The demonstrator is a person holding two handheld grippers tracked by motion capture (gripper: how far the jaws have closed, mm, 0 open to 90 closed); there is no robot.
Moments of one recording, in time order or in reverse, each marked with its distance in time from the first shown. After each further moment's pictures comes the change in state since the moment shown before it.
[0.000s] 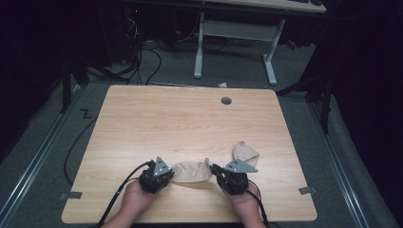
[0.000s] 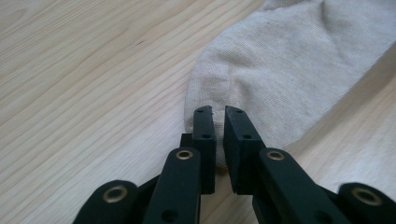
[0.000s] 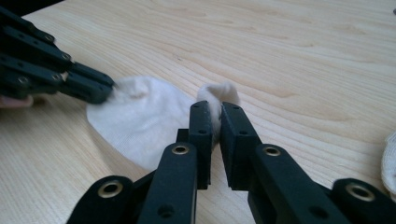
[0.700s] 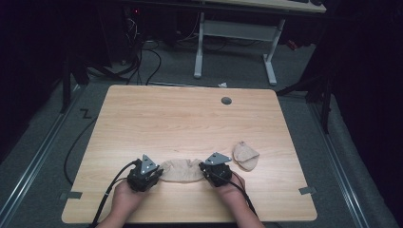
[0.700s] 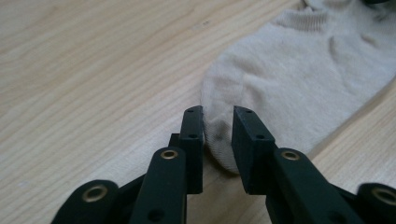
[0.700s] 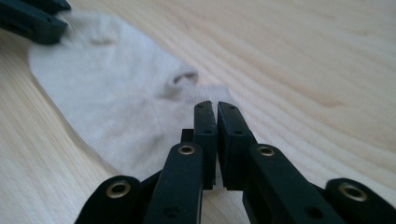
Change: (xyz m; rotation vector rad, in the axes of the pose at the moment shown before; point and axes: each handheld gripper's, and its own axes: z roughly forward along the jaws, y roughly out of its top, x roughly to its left) left arm 0.021 -0.017 -0.013 -0.016 0.082 -0.070; right arm 0.011 0.009 0.059 0.176 -0.009 -0.151
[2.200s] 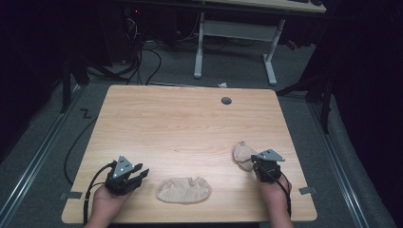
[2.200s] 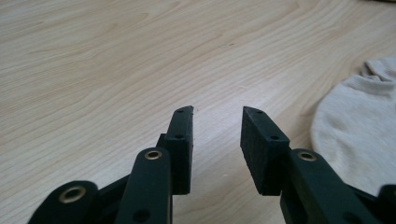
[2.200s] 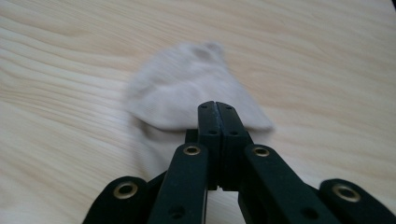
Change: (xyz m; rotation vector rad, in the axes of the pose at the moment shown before) left arm 0.031 -0.015 -0.054 -0.111 0.000 -0.091; right arm -0.108 -0.063 -0.074 0.013 -0.369 0.222
